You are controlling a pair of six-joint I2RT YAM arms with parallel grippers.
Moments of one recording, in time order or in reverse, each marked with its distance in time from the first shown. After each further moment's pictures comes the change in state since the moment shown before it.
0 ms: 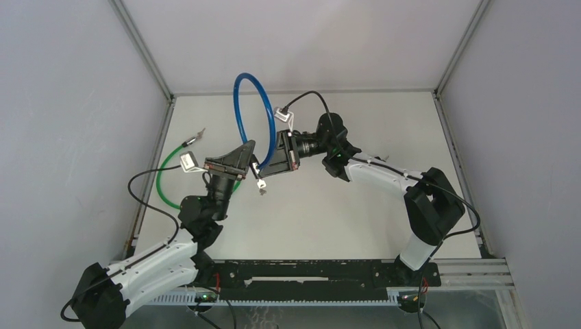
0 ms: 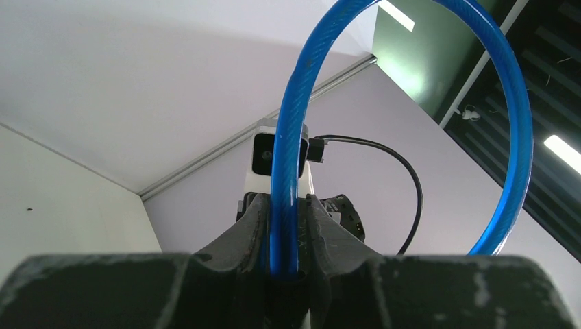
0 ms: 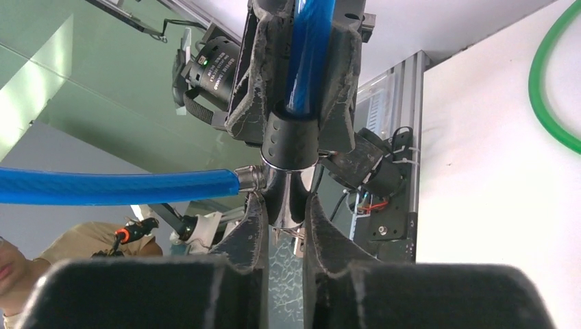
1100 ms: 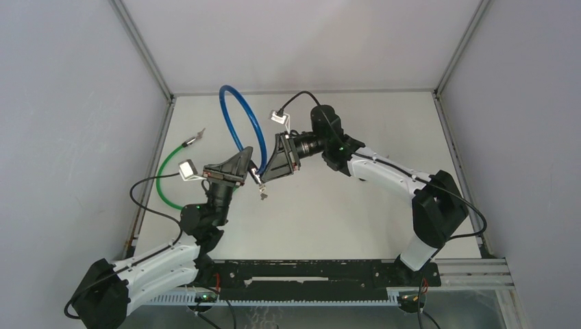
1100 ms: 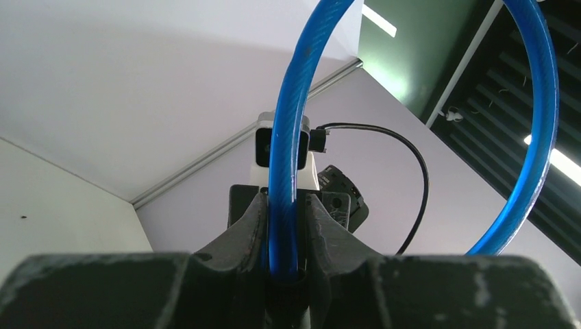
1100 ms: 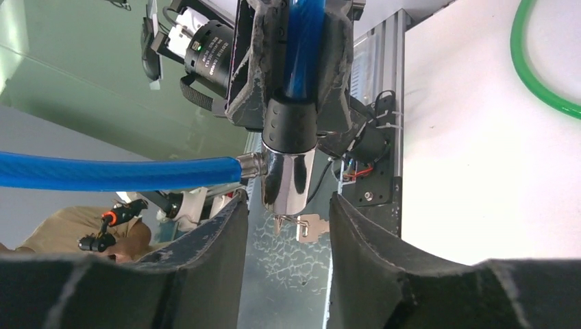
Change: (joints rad) left arm 0.000 0.021 -0.104 0.182 -0.008 0.018; right arm -0.008 -0.028 0.092 -0.421 -0.031 -0.268
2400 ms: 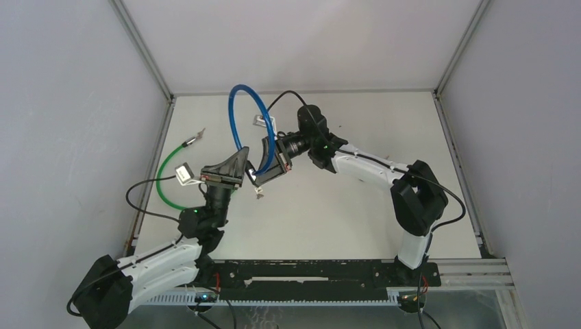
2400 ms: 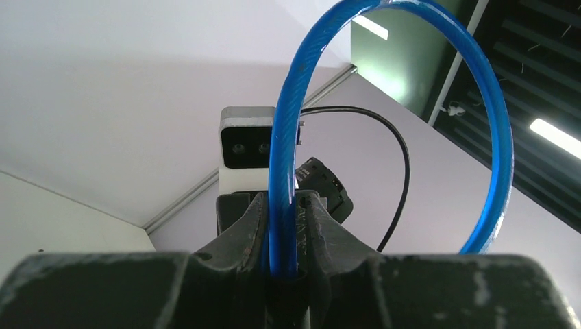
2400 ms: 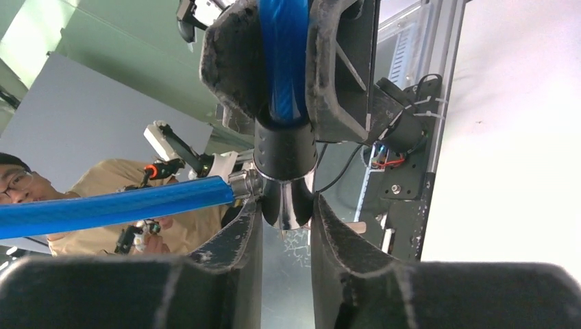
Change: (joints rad) left arm 0.001 0.042 -0.024 0.143 0.017 0.106; right arm 0.029 0.152 0.106 0.132 -0.156 0.103
